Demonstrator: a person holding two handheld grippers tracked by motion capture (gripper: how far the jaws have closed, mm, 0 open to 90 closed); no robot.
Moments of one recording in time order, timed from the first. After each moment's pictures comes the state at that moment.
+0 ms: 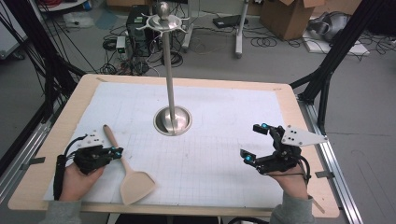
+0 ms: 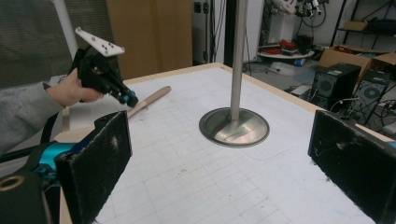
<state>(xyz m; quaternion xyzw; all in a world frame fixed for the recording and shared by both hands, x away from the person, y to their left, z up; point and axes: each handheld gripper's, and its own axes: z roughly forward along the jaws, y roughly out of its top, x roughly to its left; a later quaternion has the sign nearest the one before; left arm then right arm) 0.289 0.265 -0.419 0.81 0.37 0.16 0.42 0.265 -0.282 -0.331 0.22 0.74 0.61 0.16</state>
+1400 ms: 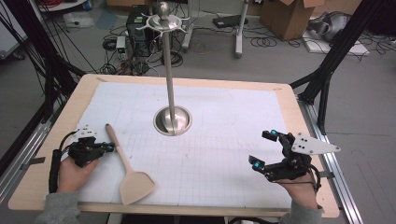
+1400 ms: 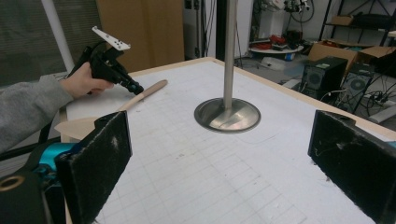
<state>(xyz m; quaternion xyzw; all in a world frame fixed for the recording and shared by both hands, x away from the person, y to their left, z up) 0.320 0.297 -0.440 0.80 0.43 0.15 0.40 0.246 -0.301 -0.335 0.24 0.74 0.60 0.17</state>
